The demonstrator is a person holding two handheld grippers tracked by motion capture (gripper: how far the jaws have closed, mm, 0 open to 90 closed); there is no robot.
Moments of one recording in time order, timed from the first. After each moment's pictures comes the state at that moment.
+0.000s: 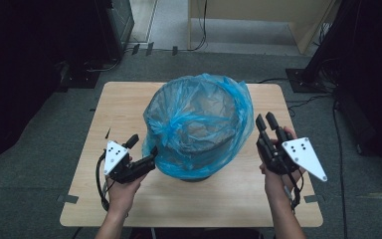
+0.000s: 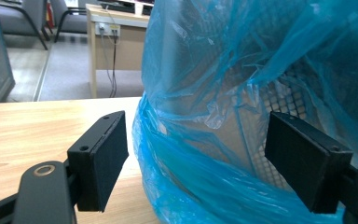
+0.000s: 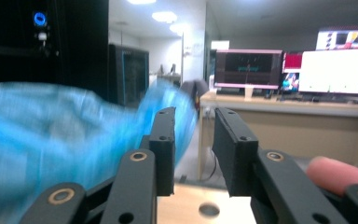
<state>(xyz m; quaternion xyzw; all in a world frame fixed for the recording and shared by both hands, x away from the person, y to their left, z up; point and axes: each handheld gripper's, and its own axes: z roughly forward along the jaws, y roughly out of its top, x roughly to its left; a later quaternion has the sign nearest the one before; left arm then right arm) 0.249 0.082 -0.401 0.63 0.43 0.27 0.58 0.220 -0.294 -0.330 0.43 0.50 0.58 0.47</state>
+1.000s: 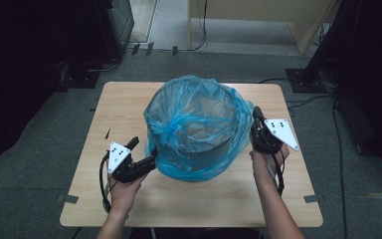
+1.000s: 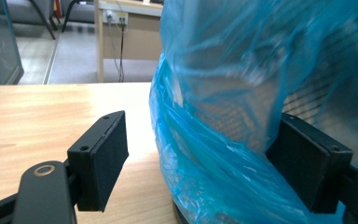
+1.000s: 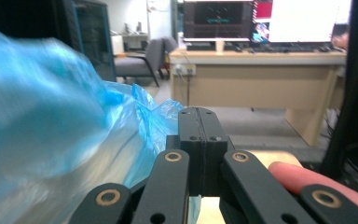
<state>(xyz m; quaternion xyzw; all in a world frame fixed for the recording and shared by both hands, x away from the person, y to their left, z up) 0.260 0.082 -0.428 0.64 0.45 0.27 0.56 0.285 -0.288 -0.382 0.53 0.51 0.49 0.46</state>
